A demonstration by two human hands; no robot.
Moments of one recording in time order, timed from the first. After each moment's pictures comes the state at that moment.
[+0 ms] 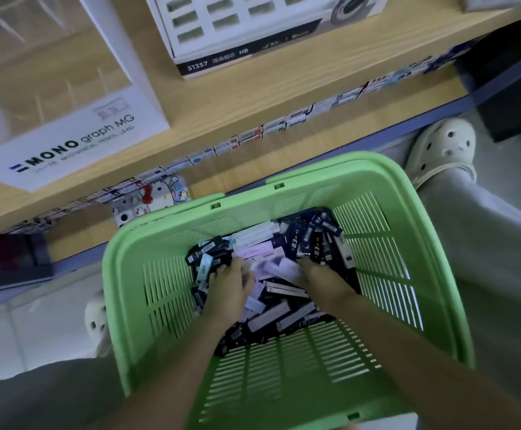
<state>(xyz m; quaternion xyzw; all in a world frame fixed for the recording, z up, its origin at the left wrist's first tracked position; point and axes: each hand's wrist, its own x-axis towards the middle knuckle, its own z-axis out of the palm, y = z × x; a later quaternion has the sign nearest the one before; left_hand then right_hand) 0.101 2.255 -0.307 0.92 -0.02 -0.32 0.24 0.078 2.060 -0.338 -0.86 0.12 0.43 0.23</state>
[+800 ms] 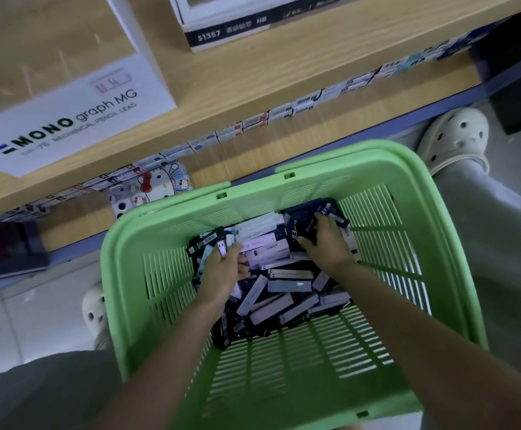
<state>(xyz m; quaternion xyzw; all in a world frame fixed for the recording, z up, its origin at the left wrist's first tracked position) 0.126 2.250 -0.280 0.68 0.38 -0.31 0.55 0.126 2.060 -0.329 -0.86 0.20 0.32 0.35</state>
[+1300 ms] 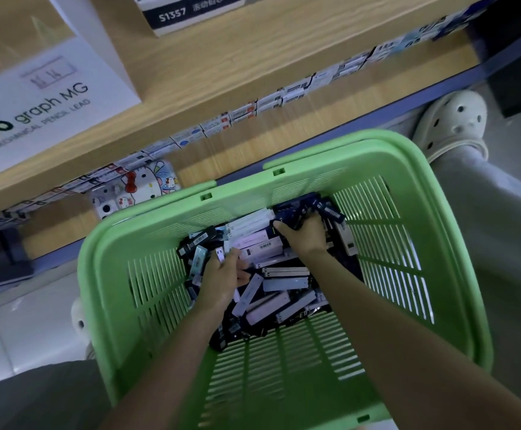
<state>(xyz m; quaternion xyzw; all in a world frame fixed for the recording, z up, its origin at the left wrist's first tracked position) 0.120 2.242 -0.288 0.68 0.38 -0.34 0.52 0.141 2.090 -0.352 -0.73 0.42 0.25 0.47</state>
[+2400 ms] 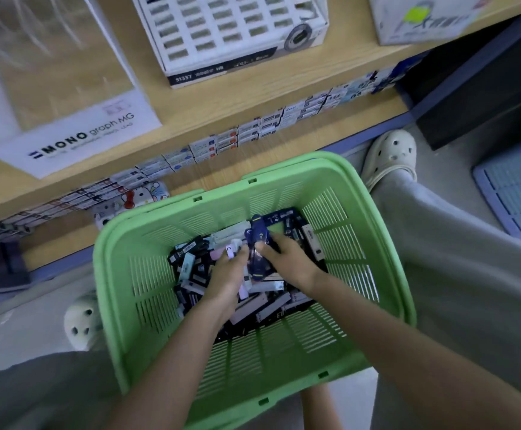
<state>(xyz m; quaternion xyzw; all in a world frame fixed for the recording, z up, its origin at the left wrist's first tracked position) 0.110 2.210 -0.243 0.61 0.36 -0.38 0.59 0.107 2.086 -0.234 -0.72 0.21 0.31 0.58</state>
